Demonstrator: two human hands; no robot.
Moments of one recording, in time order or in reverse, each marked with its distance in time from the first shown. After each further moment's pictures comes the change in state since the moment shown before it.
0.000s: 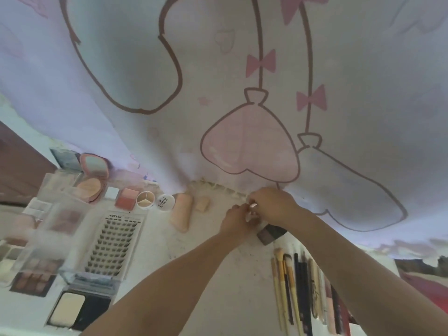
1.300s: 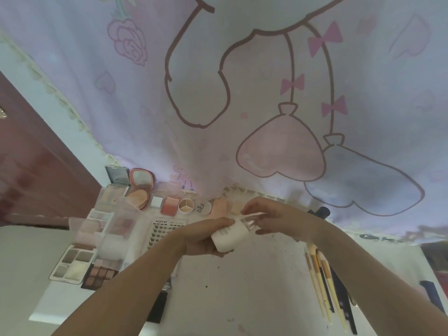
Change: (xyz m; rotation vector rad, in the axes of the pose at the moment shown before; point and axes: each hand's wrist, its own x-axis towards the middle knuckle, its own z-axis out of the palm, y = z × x) left_hand -0.098 -0.081 -0.151 -0.907 -0.640 -0.247; right_hand -0.062 -0.071 -0.007 1.246 -0.168 -0.349
